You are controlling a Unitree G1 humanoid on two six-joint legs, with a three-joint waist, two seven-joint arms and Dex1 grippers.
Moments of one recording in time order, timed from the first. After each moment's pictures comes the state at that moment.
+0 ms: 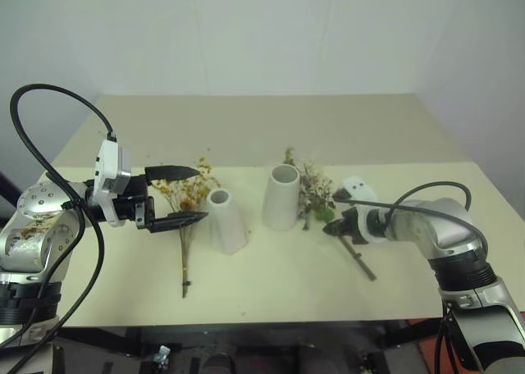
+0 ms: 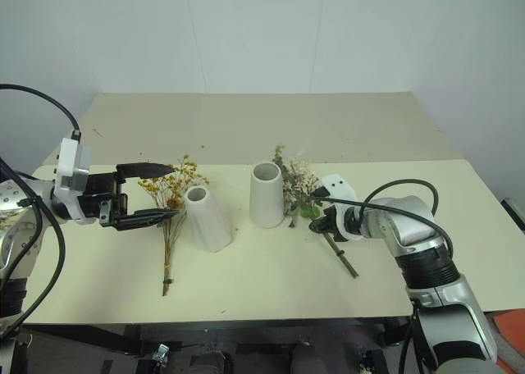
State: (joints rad) left arm -0.46 0.86 0.20 -0.06 -0.63 0.32 -1.31; right arm -0.74 -0.63 0.16 0.00 0.44 1.31 0.55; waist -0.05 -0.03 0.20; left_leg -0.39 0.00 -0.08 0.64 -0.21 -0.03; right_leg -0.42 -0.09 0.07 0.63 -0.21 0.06
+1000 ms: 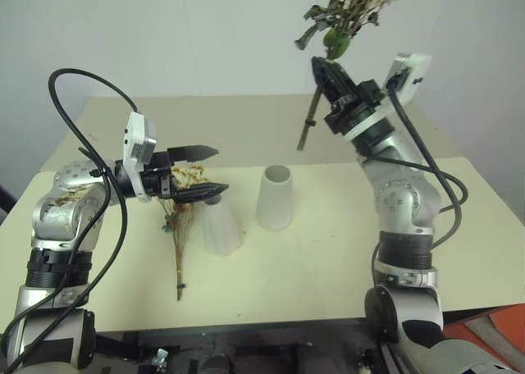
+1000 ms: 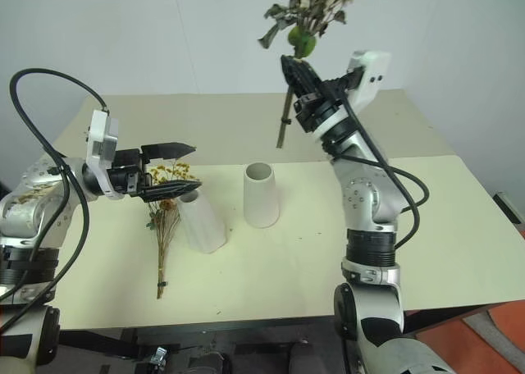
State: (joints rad) left arm -0.70 0.75 0.11 0.08 -0.59 0.44 -1.25; right arm -0.90 -0.12 -0.21 0.01 0.54 0.36 0.50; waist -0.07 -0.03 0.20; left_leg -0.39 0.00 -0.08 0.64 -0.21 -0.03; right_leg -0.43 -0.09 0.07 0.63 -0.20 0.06
